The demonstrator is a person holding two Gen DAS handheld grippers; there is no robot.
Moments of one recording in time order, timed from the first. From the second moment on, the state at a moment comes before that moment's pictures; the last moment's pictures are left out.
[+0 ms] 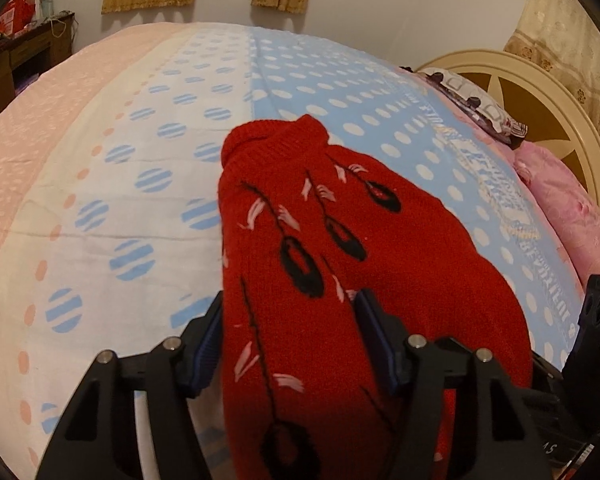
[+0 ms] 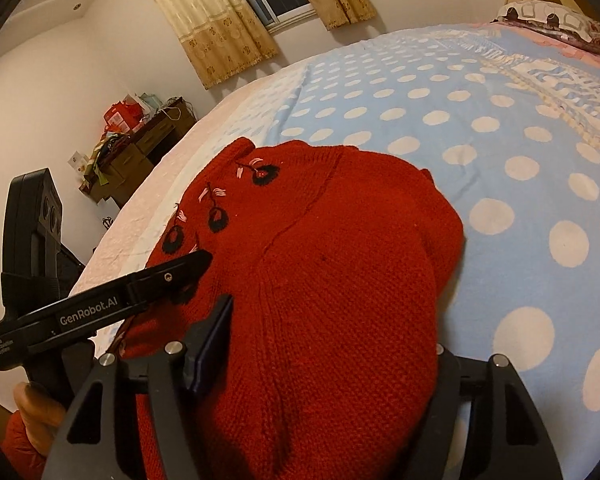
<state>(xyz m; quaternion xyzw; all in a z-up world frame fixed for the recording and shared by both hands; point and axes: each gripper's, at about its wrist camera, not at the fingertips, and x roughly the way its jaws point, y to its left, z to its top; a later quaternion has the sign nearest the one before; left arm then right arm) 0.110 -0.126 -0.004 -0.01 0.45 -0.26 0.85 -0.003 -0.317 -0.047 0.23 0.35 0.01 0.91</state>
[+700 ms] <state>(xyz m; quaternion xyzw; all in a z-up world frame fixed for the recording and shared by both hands) 0.056 -0.086 0.041 0.06 0.41 -0.22 0.88 -0.052 -0.262 -0.013 0.28 0.33 0.03 0.90</state>
